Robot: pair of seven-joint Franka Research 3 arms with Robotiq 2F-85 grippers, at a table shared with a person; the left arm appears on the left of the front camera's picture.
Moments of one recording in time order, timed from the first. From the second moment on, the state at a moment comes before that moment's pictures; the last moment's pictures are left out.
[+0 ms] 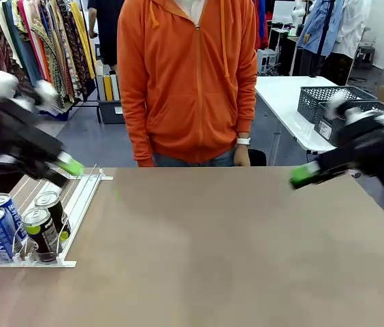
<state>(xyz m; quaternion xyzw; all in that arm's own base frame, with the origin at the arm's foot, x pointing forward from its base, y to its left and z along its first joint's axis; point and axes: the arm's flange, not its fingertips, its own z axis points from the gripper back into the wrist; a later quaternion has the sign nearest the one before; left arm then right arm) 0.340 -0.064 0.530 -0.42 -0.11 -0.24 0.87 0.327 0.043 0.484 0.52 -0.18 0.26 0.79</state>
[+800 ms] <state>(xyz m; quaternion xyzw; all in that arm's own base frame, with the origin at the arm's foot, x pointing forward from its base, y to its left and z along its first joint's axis) 0.275 0.209 0.446 -0.59 -0.30 0.11 0.74 0.298 -0.164 0.427 0.65 -0.36 0.03 0.67</state>
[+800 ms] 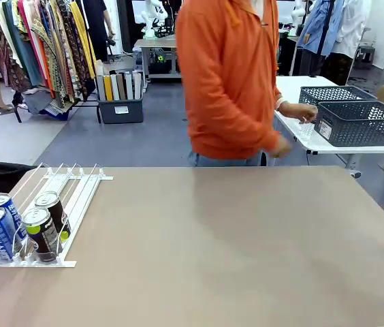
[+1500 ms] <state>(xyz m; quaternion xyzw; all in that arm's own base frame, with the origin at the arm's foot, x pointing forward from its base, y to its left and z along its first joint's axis) 0.279 0.187 0.464 -0.58 -0.28 0.07 0.77 0.295 -0.157 0.440 0.64 -0.36 0.05 0.68</state>
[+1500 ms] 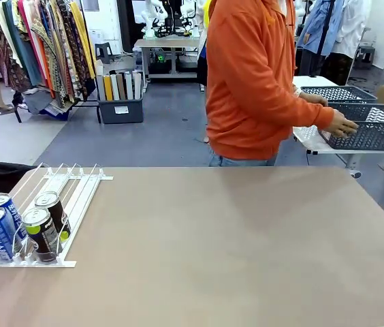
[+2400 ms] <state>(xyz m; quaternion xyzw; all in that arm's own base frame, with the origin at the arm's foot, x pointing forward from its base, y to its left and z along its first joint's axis) 0.309 0.051 0.526 -0.10 -0.08 -0.04 0.99 0.295 -0.157 0.439 0.64 -0.35 0.05 0.68</state>
